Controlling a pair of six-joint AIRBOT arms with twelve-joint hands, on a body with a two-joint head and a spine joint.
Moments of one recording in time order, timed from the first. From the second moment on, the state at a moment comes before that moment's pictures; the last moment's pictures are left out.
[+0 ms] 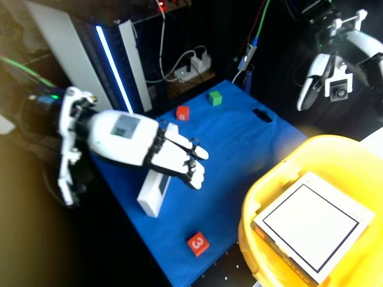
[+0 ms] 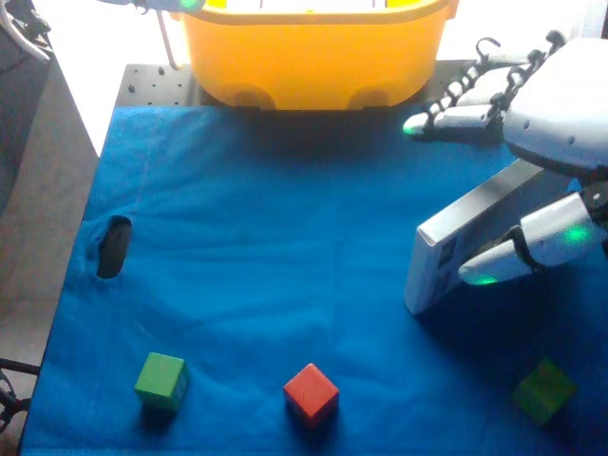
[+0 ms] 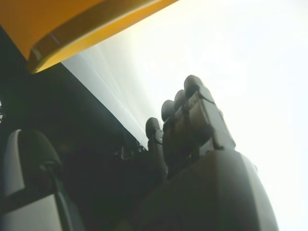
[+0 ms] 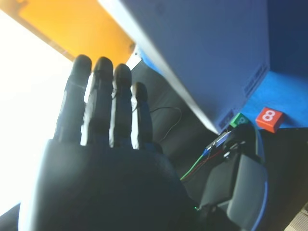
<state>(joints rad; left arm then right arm) 0.43 -1.26 1.82 0.40 -0.72 0.11 -0.60 -0.88 1.00 -0.12 0.37 -1.09</state>
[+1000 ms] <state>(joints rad) 0.46 -1.26 1.81 0.37 -0.74 0.11 -0.63 -0.97 1.09 -0.12 0.32 -1.02</state>
